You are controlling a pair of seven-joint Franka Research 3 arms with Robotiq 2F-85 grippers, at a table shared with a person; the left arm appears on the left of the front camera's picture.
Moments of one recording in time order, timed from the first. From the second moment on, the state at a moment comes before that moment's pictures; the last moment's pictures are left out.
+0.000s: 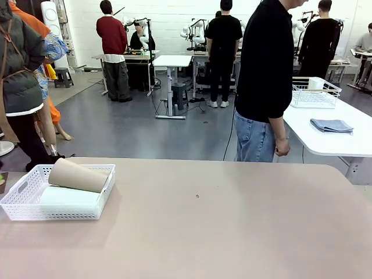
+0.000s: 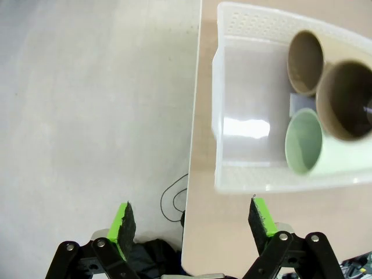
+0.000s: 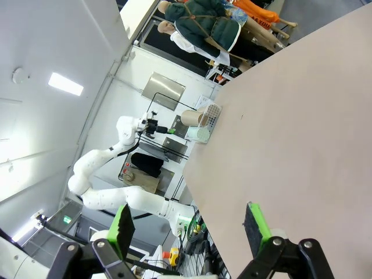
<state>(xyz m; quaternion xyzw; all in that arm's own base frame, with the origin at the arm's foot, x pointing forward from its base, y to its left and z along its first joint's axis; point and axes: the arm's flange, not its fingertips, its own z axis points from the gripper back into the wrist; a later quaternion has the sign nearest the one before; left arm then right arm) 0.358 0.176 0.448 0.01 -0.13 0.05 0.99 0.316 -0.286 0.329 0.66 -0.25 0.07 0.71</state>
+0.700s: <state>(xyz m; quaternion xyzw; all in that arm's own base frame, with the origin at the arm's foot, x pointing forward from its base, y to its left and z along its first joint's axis) 0.297 0.185 0.484 0.06 -0.14 0.03 0.99 0.316 -0.286 0.329 0.66 -0.25 0.07 0.71</state>
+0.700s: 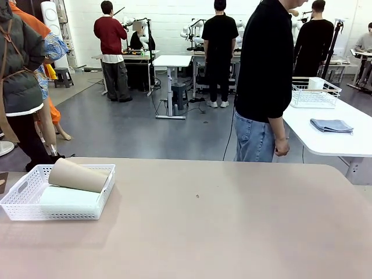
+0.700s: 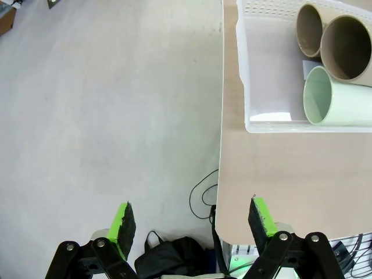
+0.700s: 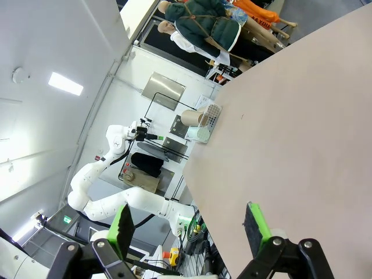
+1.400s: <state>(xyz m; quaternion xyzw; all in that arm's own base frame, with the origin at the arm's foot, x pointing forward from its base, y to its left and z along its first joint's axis) 0.293 0.200 0.483 -0.03 -0.13 0.01 0.99 0.316 -0.286 0.329 0.66 -0.25 0.07 0.71</state>
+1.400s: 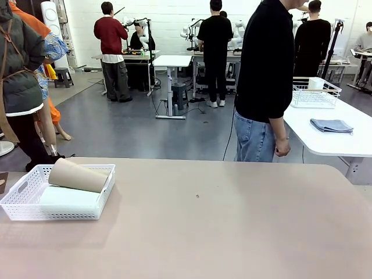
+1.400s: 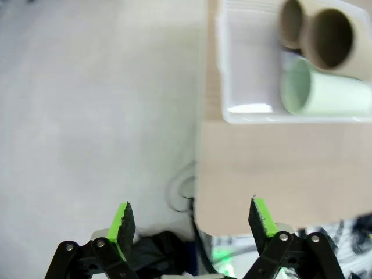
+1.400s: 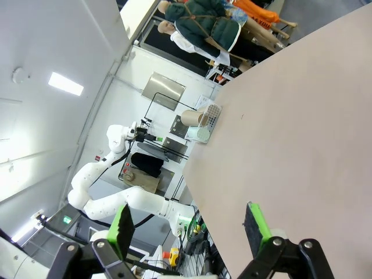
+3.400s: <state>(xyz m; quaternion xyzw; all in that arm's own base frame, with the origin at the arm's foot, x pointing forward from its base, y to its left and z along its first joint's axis) 0.233 0.375 0.529 -0.48 -0.10 -0.09 0.86 0.316 -0.286 0.329 0.66 -0.25 0.07 0.71</state>
